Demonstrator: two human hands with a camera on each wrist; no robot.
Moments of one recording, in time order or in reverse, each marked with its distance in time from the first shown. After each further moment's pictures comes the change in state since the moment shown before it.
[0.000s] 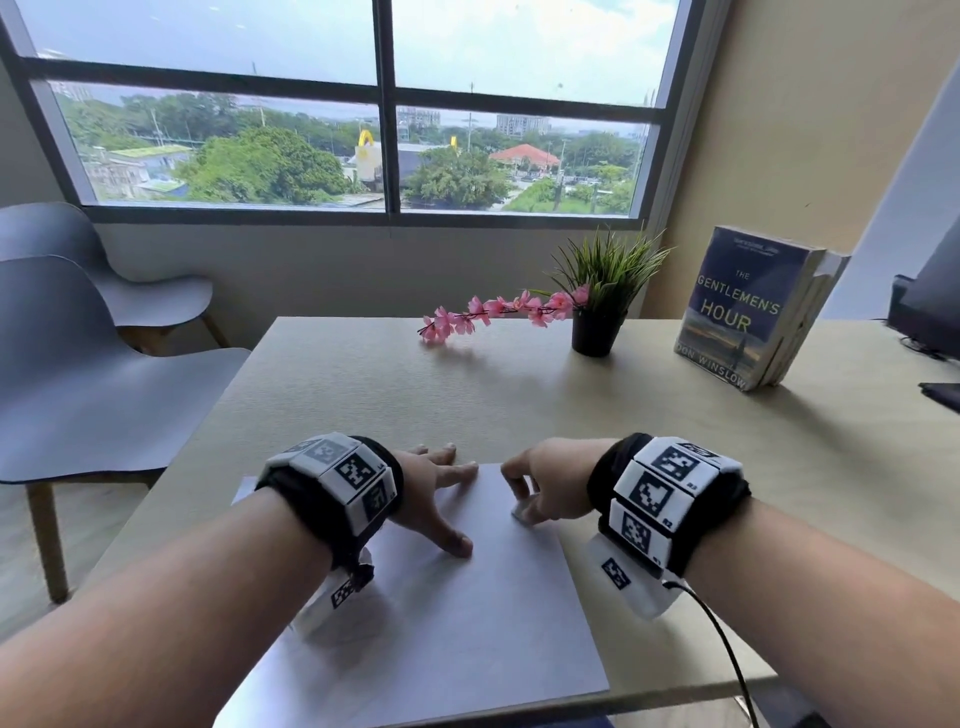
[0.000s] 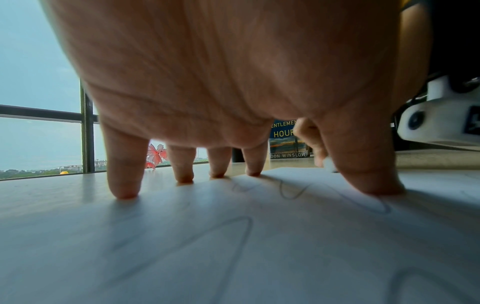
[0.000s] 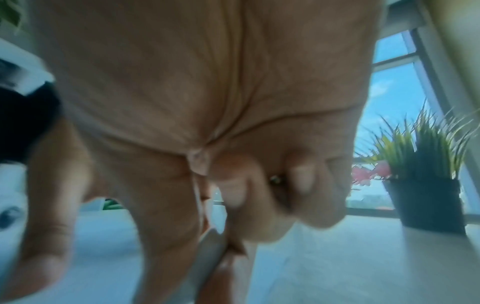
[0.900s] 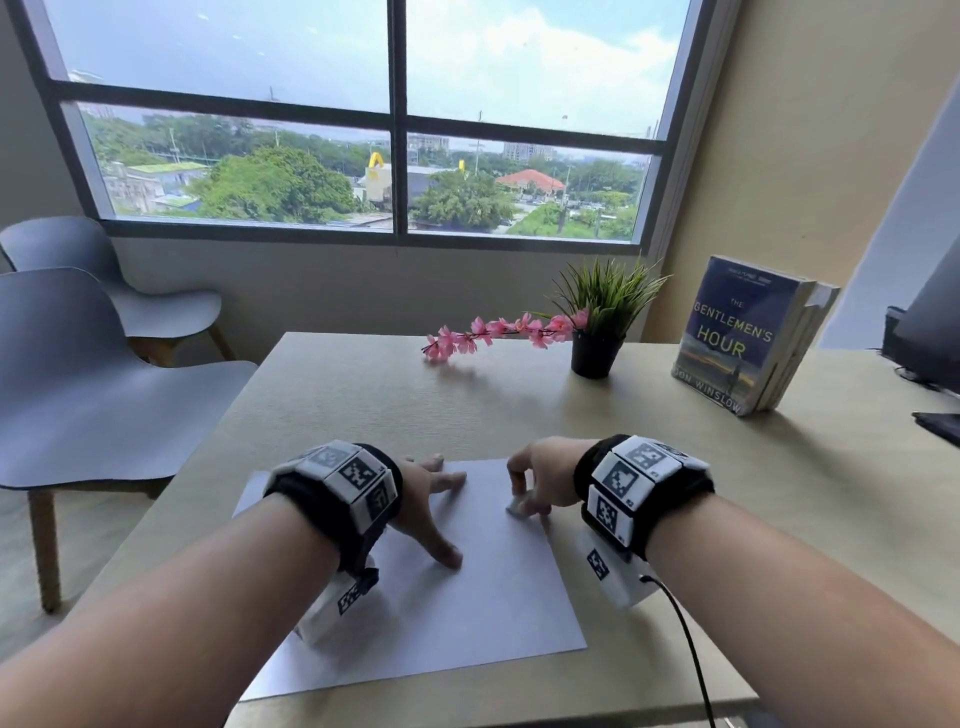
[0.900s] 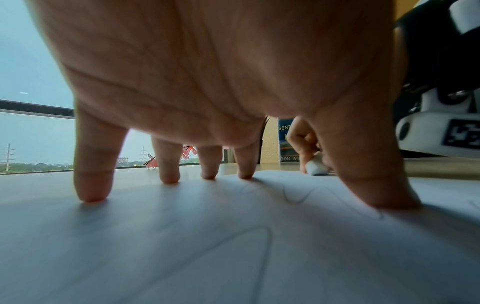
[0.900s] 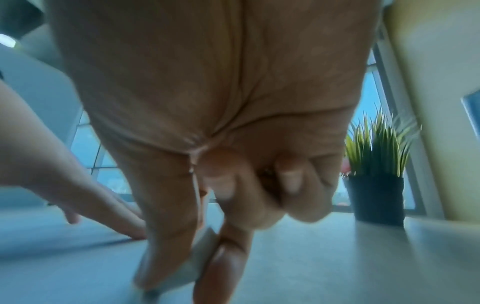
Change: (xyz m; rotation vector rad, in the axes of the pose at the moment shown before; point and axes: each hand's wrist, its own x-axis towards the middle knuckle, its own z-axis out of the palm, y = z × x) left_hand 0.003 -0.006 -0.003 -0.023 0.009 -0.085; right_hand 0.017 0.008 -0.010 0.068 0.033 0.083
